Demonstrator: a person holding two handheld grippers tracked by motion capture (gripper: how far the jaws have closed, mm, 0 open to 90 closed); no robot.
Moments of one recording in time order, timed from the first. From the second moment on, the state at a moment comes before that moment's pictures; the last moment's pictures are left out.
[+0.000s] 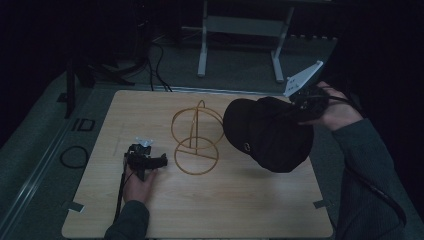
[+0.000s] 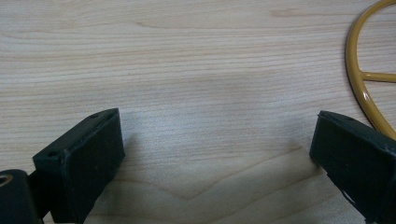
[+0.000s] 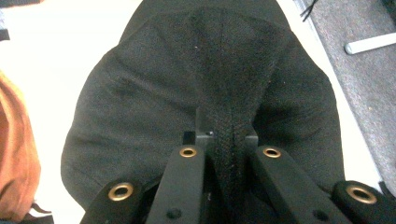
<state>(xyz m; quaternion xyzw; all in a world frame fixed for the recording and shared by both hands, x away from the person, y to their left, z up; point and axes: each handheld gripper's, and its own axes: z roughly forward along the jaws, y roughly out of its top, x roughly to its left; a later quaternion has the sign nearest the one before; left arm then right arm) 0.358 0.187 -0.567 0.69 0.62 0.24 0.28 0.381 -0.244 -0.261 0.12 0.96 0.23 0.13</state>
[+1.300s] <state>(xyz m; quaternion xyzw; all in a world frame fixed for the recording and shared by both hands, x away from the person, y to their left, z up) 0.358 0.187 -0.566 0.69 0.62 0.24 0.28 0.393 -0.225 -0.266 0.13 0.91 0.38 0.13</state>
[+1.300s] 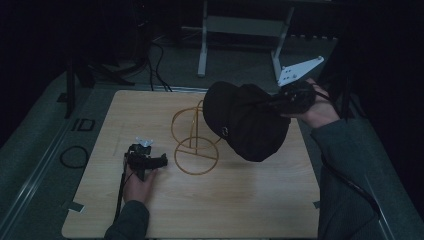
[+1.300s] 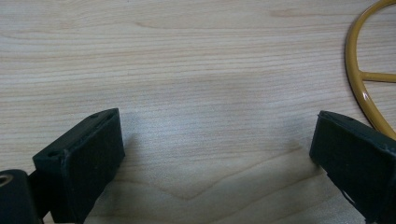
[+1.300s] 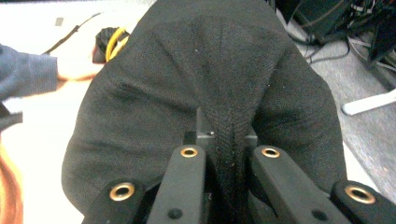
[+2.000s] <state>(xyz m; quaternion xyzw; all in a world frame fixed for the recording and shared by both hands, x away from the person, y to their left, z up) 0.358 0.187 -0.566 0.69 0.62 0.24 0.28 0.392 -0.200 -0.277 0.12 0.89 0.43 0.13</state>
